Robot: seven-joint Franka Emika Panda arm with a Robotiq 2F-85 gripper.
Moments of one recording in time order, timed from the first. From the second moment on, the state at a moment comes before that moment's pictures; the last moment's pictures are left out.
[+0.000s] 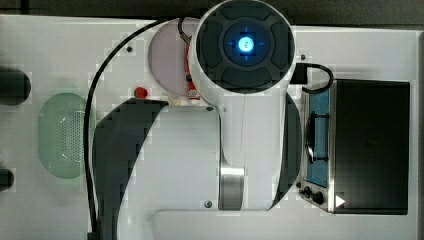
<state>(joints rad) -0.02 -0.02 0.02 -1.75 -0.01 0.21 -0.05</state>
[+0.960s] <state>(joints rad) -0.09 0.06 0.10 -1.82 0.02 0.25 -0.06</state>
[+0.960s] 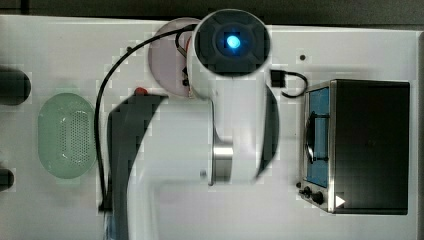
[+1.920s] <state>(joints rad) -0.06 0.49 0.13 -1.81 -0.05 0.60 -0.52</state>
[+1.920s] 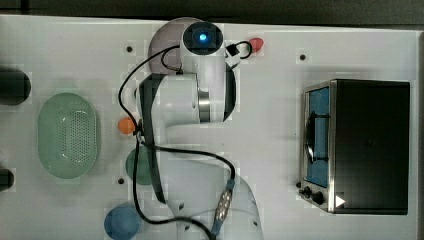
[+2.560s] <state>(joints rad) -0.03 0.75 0.11 -1.67 -0.09 0.82 -0.56</state>
